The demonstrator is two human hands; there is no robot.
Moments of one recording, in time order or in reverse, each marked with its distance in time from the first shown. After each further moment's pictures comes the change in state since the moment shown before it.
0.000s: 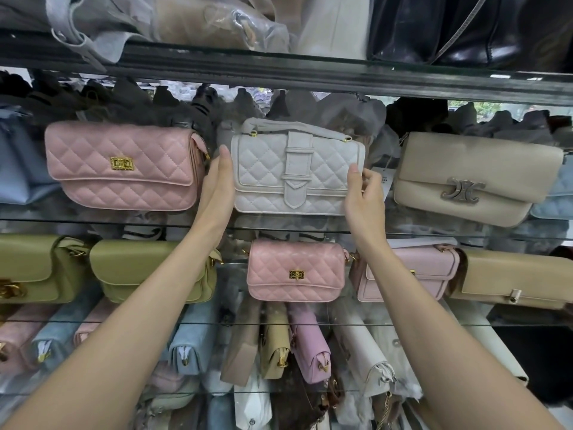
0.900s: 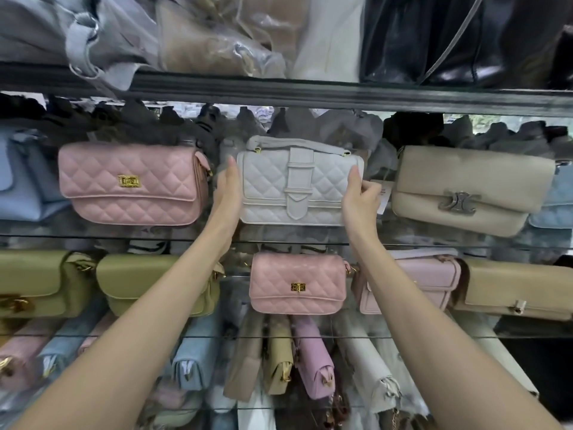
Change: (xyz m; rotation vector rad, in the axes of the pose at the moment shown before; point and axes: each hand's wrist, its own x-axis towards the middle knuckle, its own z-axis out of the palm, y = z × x) left_hand 0.006 0.015 0.015 -0.002 0.069 -0.152; right_hand 0.020 -0.013 0.014 0.077 0.058 0.171
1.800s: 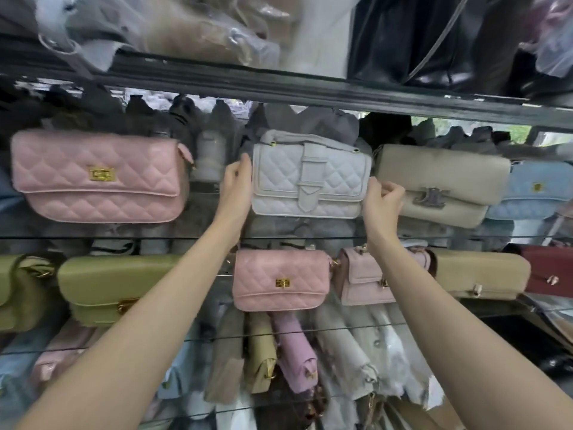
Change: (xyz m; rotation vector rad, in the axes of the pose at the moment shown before) left_hand -0.014 0.008 0.031 -0.005 -0.134 0.053; right_hand 0.005 0.005 -0.050 -0.024 0.218 -0.003
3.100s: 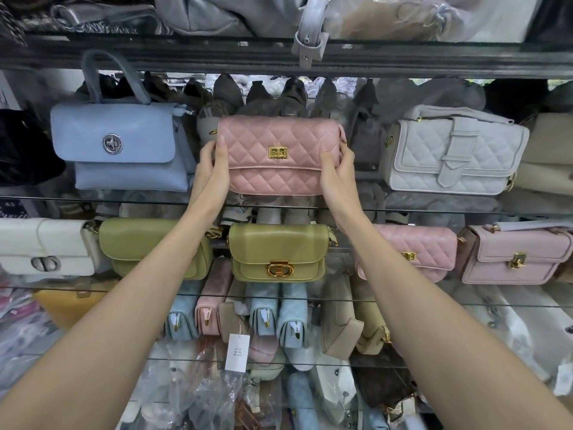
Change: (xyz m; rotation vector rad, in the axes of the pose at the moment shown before) left_hand -0.008 -0.002 -0.298 0.263 0.195 0.076; right_hand -0.197 -0.041 0.227 0.126 -0.502 -0.148
